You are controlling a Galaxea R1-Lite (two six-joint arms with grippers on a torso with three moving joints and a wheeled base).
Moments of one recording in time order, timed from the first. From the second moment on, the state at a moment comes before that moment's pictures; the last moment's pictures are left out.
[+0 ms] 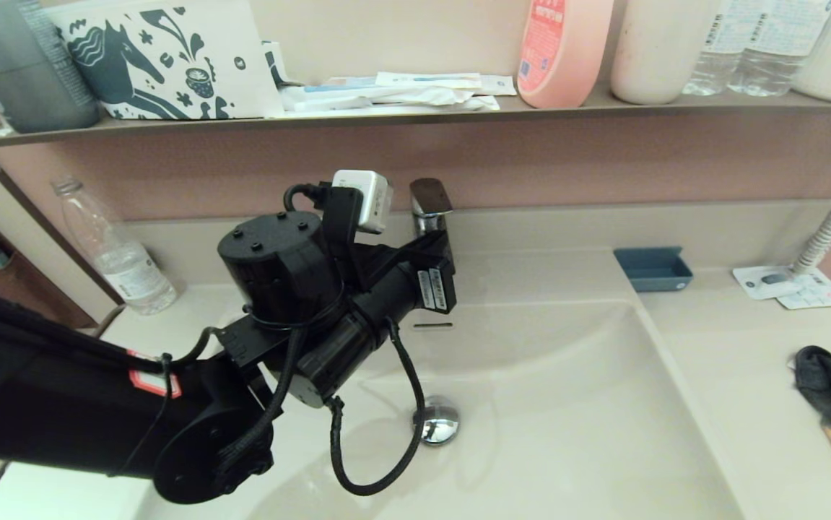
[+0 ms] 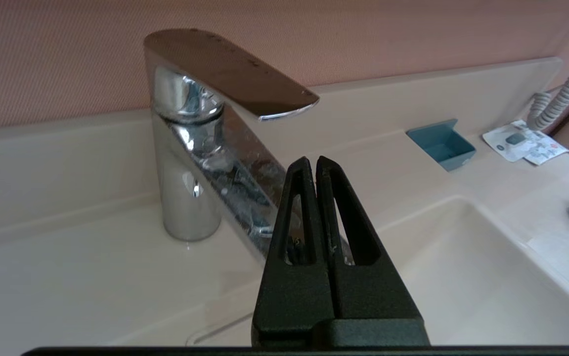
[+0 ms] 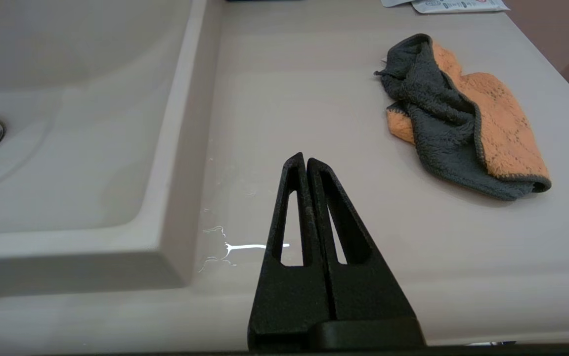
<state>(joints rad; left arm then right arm) -0.78 1.82 -0.85 -1.09 0.24 -0.02 0.00 0.00 0.00 0.00 0.00 0.00</state>
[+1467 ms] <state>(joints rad) -0.73 1.84 -1.08 -0.97 0.22 0.02 0.00 0.00 0.00 0.00 0.00 0.00</state>
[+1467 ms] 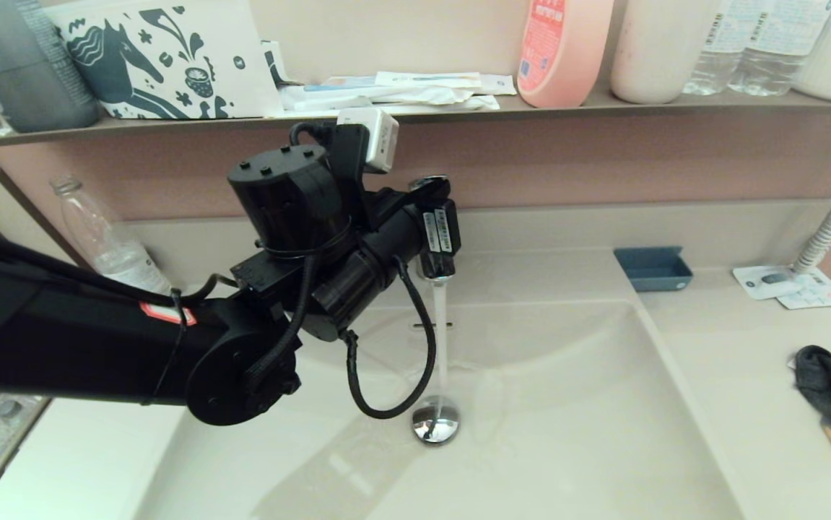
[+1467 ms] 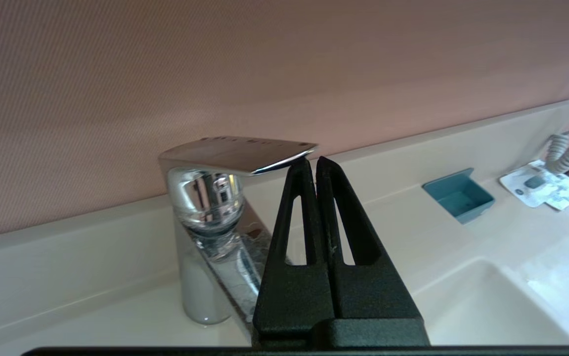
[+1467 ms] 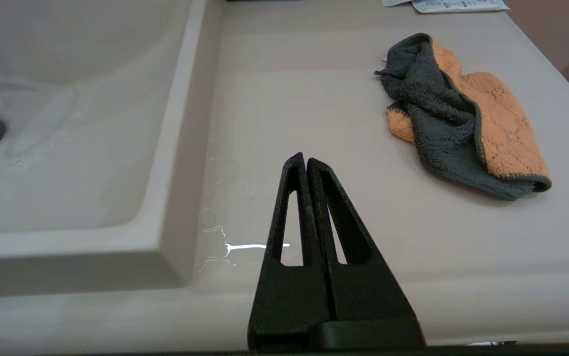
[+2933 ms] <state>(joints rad) -0.65 1.76 -1.10 -0.87 0.13 0.01 0.00 0.00 0.00 0.00 0.00 0.00</state>
